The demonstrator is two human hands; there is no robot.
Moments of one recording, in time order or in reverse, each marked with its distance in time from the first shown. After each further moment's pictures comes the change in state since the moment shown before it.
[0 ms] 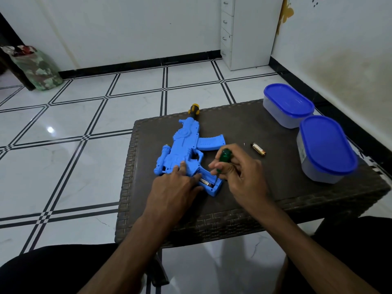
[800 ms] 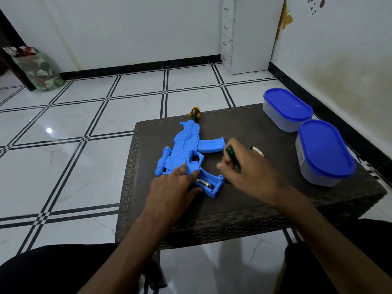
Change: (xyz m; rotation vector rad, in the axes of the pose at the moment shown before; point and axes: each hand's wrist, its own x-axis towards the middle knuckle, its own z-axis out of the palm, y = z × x) left_hand -0.001 -0.008 0.006 -0.124 0.096 -0.025; right_hand 0.025 -0.017 -0.028 -0.467 -0.298 0.018
